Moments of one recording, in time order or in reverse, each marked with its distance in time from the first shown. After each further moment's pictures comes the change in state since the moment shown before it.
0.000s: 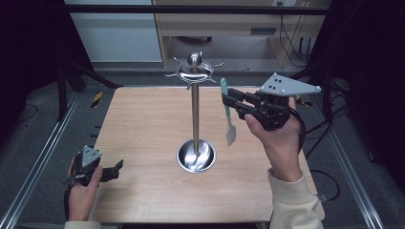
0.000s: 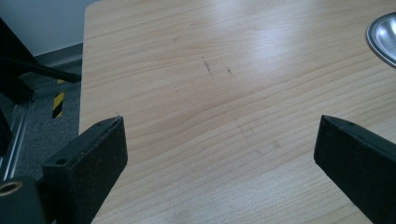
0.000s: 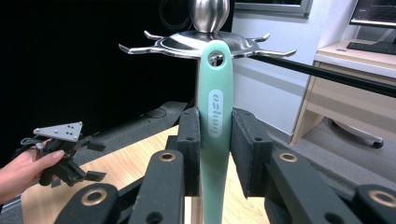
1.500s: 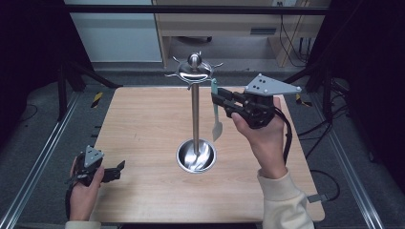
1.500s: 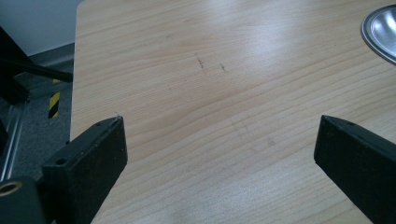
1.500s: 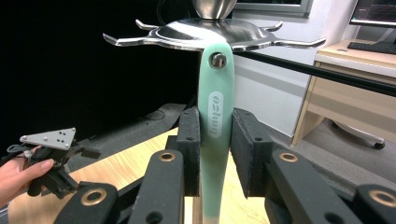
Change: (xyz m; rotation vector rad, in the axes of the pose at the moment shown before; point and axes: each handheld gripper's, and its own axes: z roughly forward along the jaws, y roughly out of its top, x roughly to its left) left arm -0.003 0.000 0.003 0.014 -0.013 0.011; right arm 0.004 -0.008 0.028 -0.007 -0.009 0.002
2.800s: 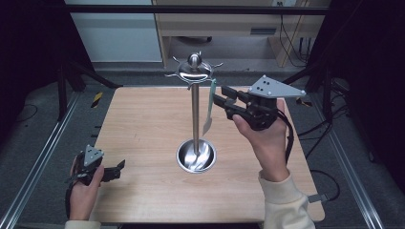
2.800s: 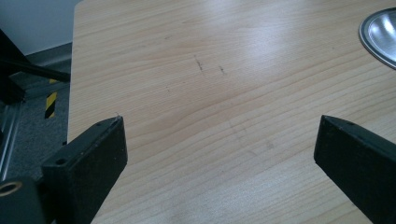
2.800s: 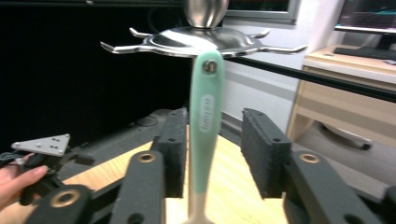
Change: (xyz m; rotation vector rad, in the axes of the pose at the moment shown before) left arm 0.001 0.002 0.001 -0.002 -0.013 -0.003; right arm 0.003 -0.001 -0.007 -0.028 -0.039 0.007
